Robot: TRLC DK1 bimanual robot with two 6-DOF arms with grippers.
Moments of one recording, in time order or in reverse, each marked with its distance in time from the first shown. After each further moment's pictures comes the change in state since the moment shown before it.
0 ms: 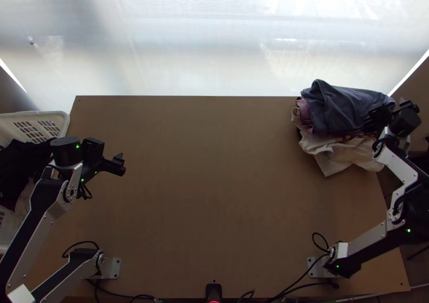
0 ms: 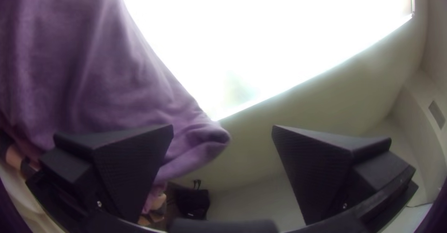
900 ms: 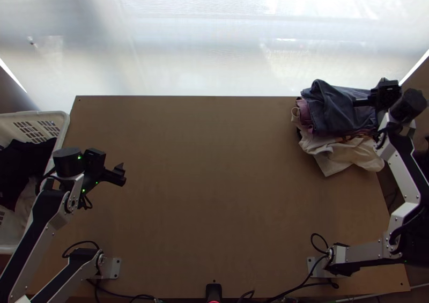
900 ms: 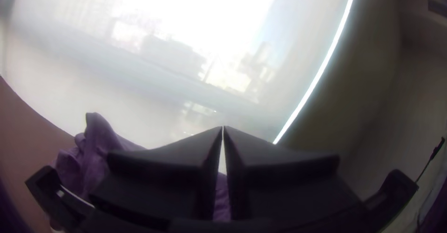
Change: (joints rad) left arm 0.000 -0.082 -0.102 -0.006 0.001 0.019; right arm 0.151 -0.213 0.105 -0.226 -0.034 0.594
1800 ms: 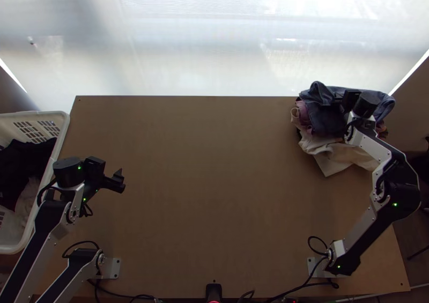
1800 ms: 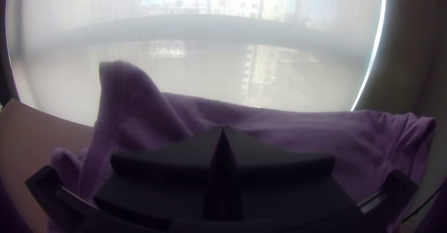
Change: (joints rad) left arm 0.012 -0.082 -0.107 0.051 -0.020 0.020; right arm 0.074 0.412 0.089 0.074 -0.167 0.353
